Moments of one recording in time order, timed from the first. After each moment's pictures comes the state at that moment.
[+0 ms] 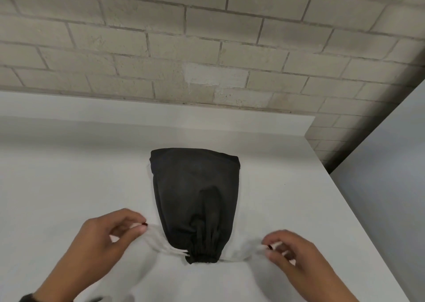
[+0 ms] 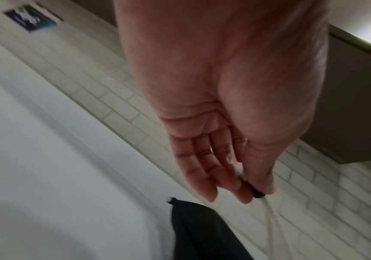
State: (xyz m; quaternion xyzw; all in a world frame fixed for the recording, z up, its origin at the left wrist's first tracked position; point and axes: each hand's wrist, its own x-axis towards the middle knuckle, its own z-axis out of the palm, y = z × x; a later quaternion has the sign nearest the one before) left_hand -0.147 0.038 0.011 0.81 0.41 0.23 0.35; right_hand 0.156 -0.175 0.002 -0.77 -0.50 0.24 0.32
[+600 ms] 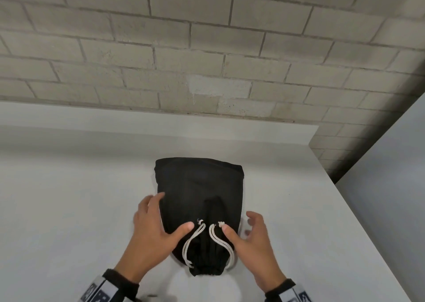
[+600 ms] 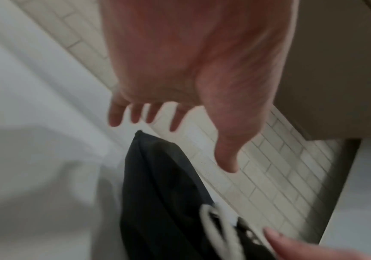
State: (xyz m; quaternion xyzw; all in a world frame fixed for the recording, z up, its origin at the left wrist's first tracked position) left_hand -0.073 0.041 -0.027 0.76 0.50 0.18 0.37; right_hand 0.110 -0.079 -0.034 -0.81 -0.22 0.34 0.42
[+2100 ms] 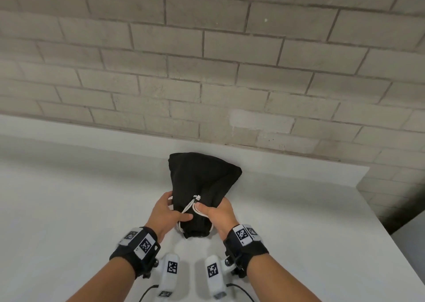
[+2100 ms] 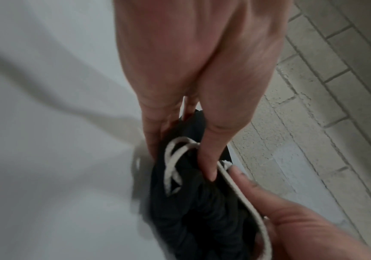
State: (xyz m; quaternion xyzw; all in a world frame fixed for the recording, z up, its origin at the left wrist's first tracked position) left_hand -0.079 0.198 -0.049 0.54 0.53 0.29 0.58; right_hand 0.075 0.145 -0.056 -0.66 -0.28 0.46 0.53
